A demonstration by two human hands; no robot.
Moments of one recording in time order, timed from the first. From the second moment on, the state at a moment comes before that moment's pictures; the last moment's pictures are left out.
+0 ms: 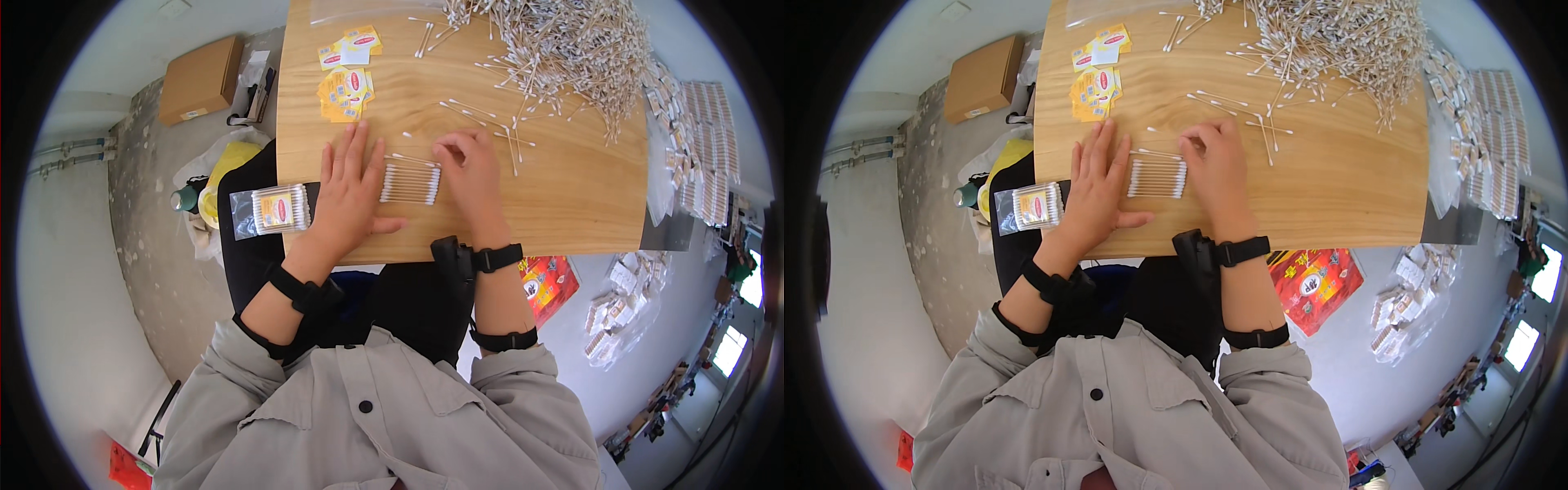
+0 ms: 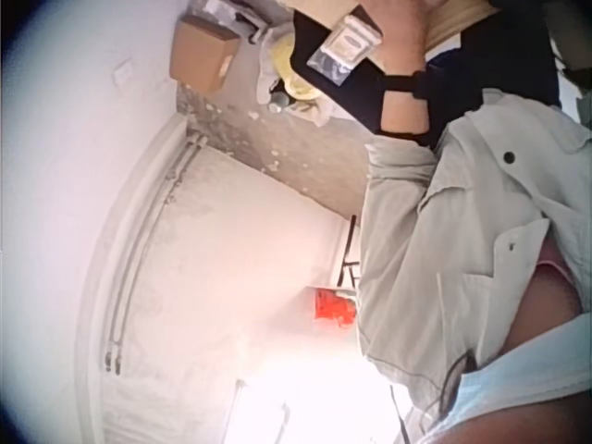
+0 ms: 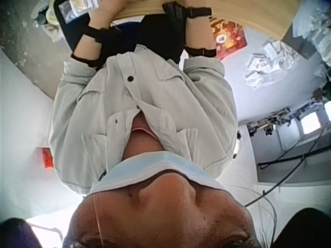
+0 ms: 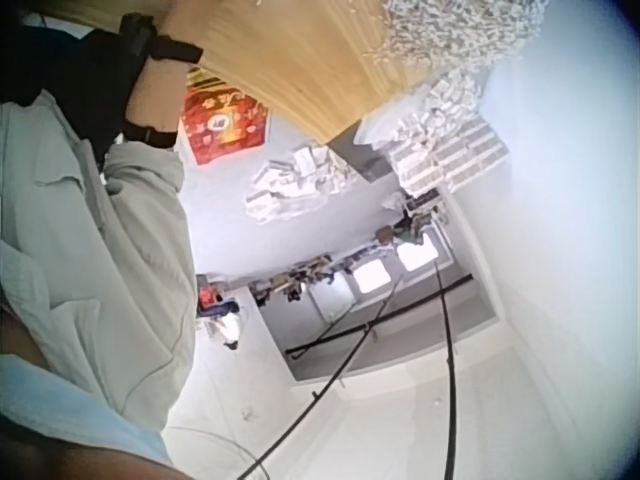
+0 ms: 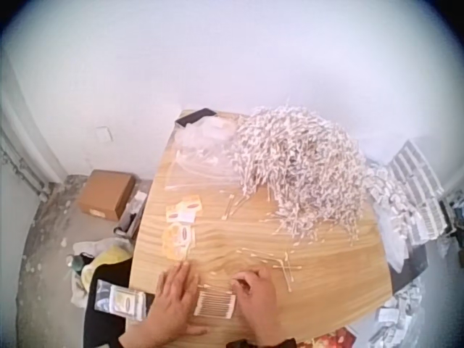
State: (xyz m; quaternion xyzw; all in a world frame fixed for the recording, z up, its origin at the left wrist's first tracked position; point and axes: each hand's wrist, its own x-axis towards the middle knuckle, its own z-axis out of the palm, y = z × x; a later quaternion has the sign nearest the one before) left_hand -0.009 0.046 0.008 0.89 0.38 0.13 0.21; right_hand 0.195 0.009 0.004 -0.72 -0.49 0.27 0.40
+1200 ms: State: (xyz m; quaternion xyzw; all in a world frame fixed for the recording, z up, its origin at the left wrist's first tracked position) left_hand -0.007 0.029 0.009 0.88 0.42 0.11 0.19; right_hand 0.144 -0.001 -0.023 -0.50 -0.28 0.38 0.73
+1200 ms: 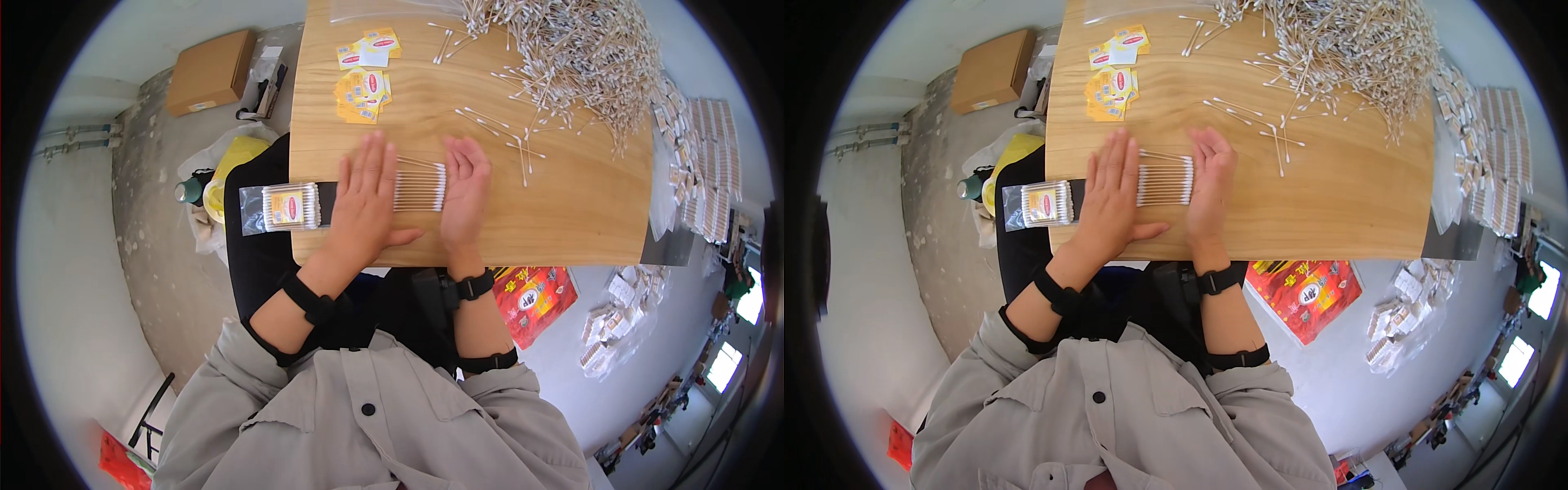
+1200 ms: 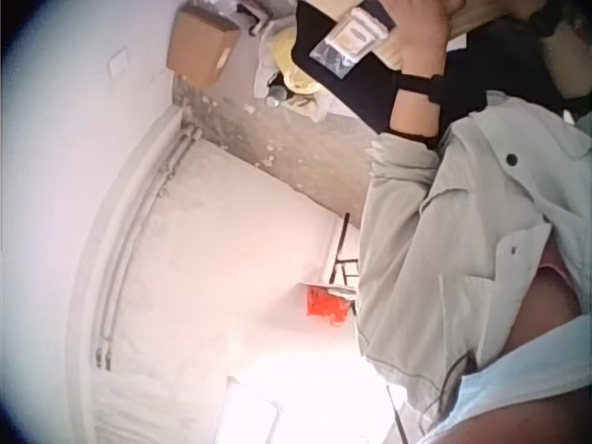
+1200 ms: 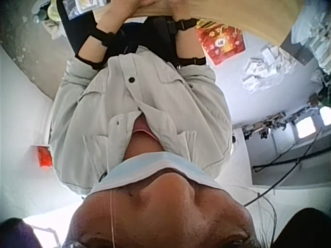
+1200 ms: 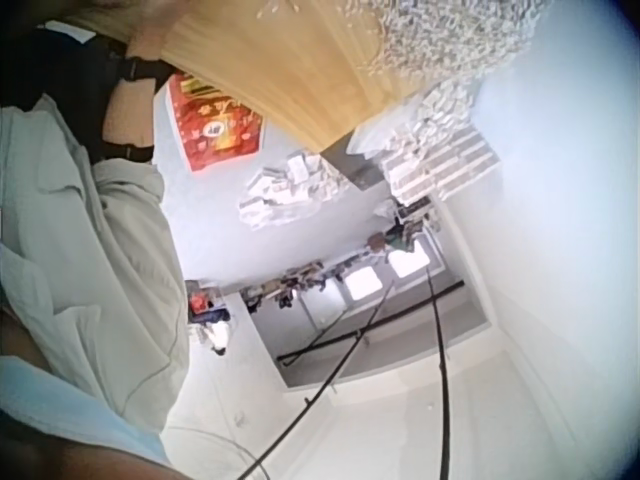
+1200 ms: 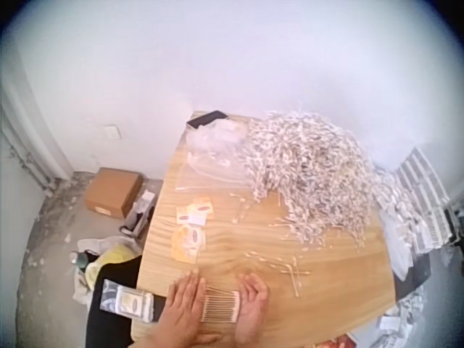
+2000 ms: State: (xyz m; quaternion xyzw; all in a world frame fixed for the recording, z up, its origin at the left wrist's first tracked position) left_hand -0.033 -0.001 0.004 0.91 0.39 0.08 0.13; right_hand 0.091 -0.019 -0.039 -0.54 -0.28 0.35 0.71
